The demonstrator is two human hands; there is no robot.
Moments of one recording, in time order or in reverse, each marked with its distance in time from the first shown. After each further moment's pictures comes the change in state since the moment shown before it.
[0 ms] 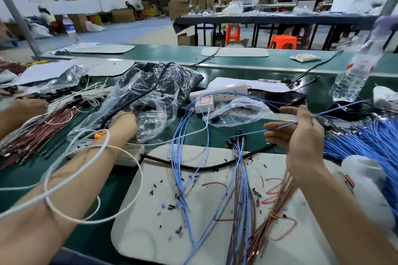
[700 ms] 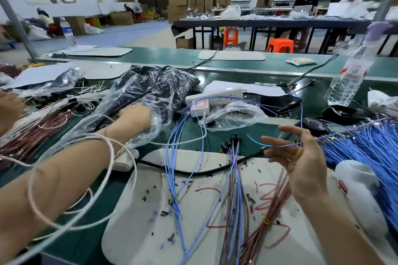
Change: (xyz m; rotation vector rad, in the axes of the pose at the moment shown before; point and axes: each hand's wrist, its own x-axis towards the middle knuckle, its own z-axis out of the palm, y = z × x) left_hand -0.020 0.048 -0.032 0.220 -0.021 0.215; right_hand -0.011 0.016 -0.036 0.006 -0.153 -0.012
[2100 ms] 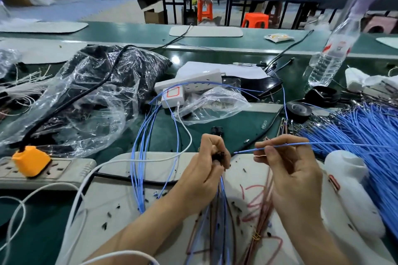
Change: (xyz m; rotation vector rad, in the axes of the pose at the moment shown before) left_hand -0.109 0.144 0.072 -1.334 -0.019 0.836; right_hand -0.020 0.019 0.007 -0.314 0.187 -0.277
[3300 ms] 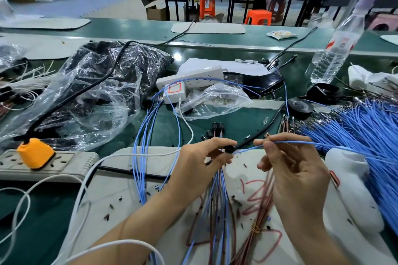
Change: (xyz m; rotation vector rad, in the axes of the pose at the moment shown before) left_hand 0.004 0.001 -0.004 0.181 0.184 0.022; right_hand -0.008 -0.011 0.001 0.042 0.020 -0.052
